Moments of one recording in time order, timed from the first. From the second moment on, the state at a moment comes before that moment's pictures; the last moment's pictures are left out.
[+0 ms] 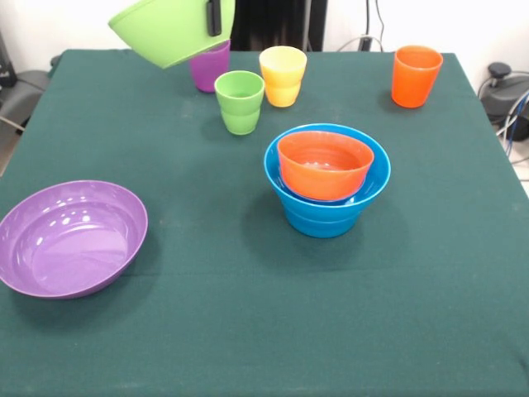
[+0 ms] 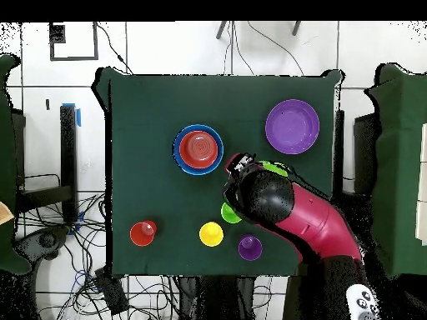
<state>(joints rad) -0.41 -0.91 0.01 1.88 0.15 0.44 1.92</state>
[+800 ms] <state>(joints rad) -0.42 -0.91 0.09 1.92 0.27 0.27 1.92</state>
